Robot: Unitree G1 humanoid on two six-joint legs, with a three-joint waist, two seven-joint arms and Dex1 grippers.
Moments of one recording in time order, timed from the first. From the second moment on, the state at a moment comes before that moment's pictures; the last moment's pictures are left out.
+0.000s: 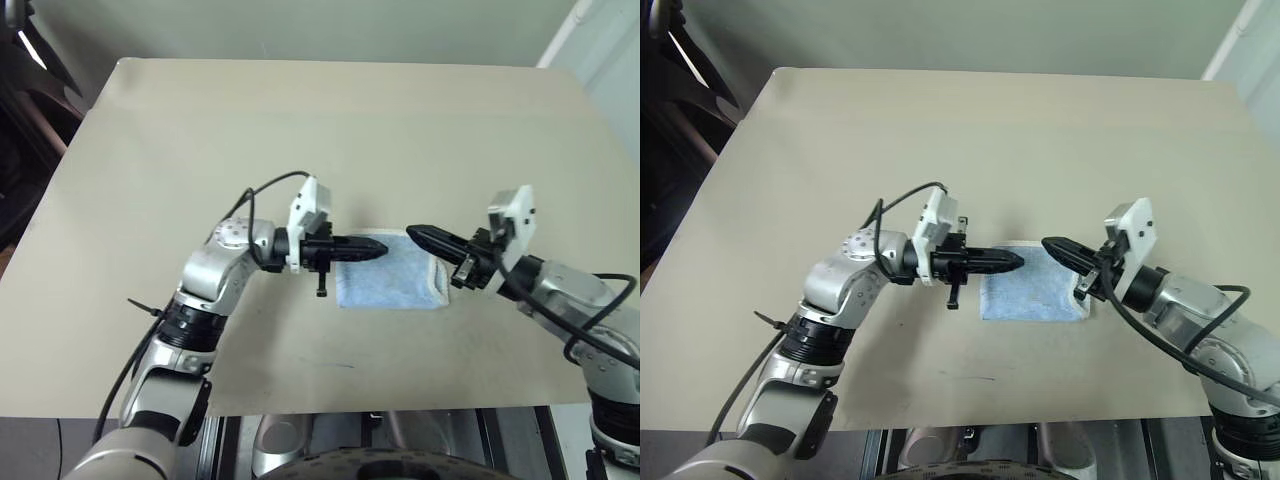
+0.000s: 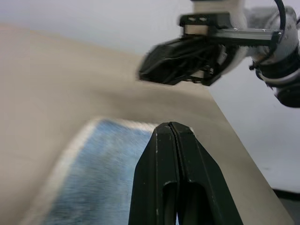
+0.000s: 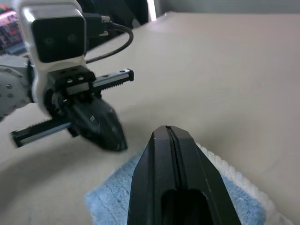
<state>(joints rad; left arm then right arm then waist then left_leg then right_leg) -0.55 0.37 -0.22 0.02 -0.49 0.50 -1.19 -0.12 -0.64 -0.06 -0.57 0.80 0.75 0.52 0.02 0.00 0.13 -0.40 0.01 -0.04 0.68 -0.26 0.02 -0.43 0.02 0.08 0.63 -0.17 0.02</state>
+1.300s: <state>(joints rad) -0.60 0.19 -0.35 0.42 -0.23 0.31 -1.24 -0.06 -0.61 0.15 -0.33 0.37 0.52 0.66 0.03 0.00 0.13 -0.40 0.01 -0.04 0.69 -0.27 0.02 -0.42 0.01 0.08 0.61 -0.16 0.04</state>
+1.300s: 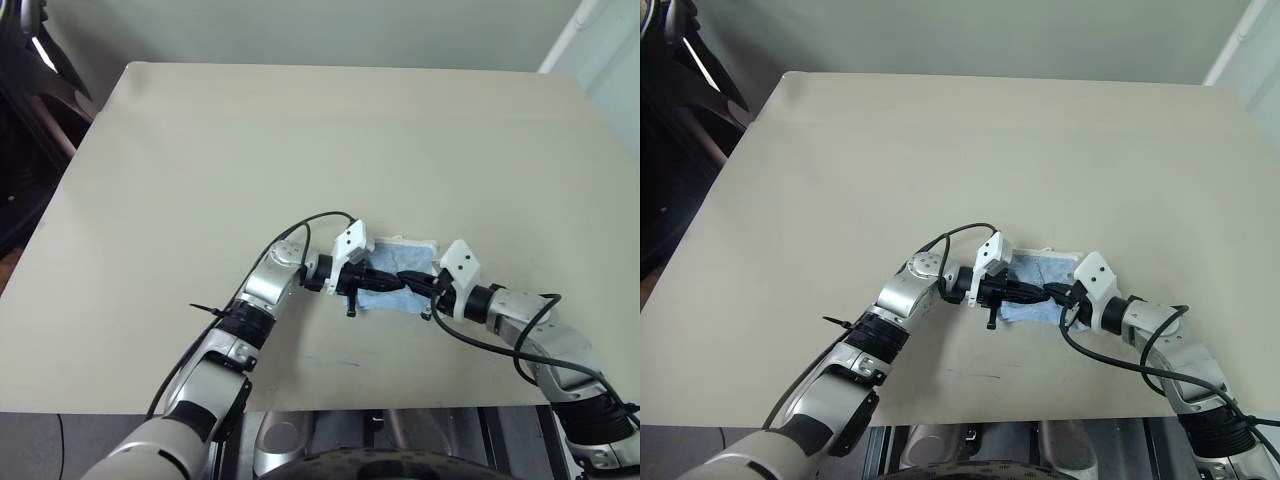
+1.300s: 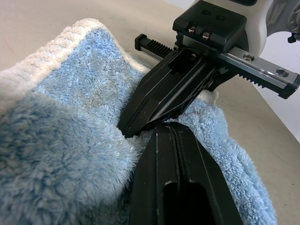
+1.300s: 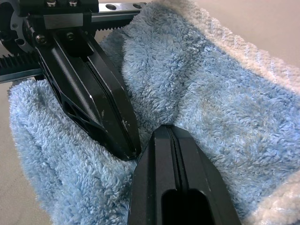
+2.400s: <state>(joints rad) -0.79 0.33 -0.09 0.19 -0.40 0.35 -1.24 -0.30 -0.78 -0.32 -0.57 0.91 0.83 0.64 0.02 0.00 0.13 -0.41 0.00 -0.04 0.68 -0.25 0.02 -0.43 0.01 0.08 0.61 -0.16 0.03</state>
